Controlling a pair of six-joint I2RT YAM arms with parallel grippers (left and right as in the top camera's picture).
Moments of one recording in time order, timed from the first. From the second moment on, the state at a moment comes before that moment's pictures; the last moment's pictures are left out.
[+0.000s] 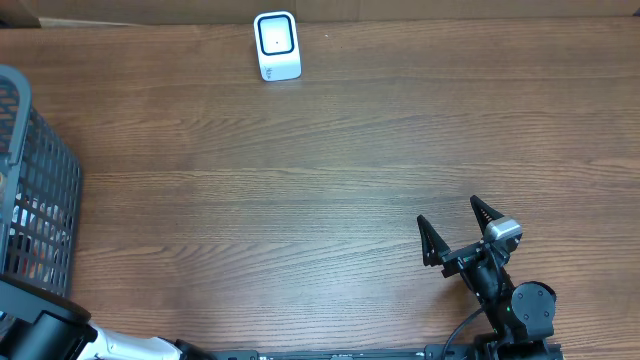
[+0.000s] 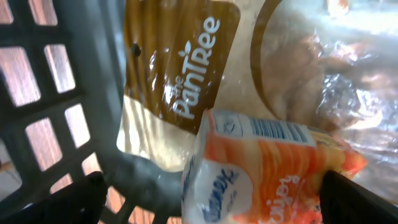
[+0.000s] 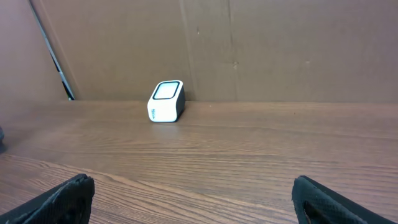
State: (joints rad) left arm 1.06 1.85 1.43 -1.10 -0.14 -0.49; right arm 0.13 0.01 0.02 -0.01 -0.25 0.15
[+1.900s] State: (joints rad) left arm 1.01 1.83 1.85 -1.40 0.08 -0.43; right arm 0.13 0.01 0.02 -0.01 -0.25 0.15
